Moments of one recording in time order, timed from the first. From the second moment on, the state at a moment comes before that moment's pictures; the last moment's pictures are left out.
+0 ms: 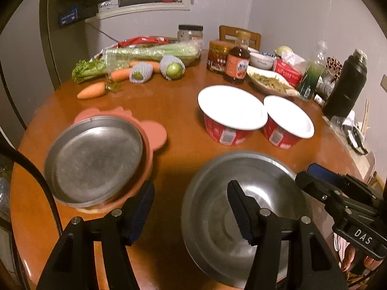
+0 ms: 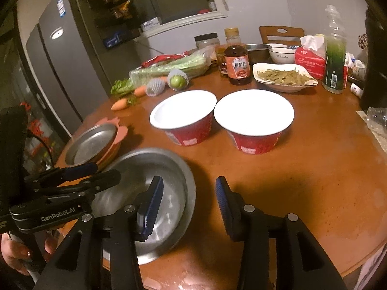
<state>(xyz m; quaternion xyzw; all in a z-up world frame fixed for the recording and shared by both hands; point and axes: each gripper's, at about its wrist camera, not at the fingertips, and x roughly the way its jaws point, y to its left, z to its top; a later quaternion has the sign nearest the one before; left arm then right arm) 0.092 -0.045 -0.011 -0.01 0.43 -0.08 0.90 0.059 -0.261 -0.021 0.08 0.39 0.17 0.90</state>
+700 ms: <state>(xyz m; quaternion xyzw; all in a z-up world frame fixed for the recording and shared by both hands) 0.194 -0.054 0.013 0.02 0.44 -0.07 0.89 0.152 -0.248 -0.019 0.16 0.44 0.15 0.87</state>
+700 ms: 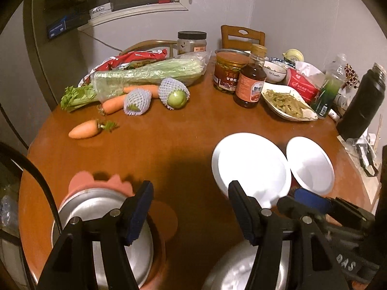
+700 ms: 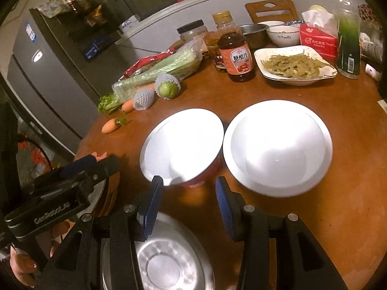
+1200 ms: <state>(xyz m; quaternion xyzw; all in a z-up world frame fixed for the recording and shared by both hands) 0.240 -0.075 -0.012 0.01 0.48 -0.09 0.87 0.178 -0.244 -0.024 0.14 0.44 0.14 0.88</state>
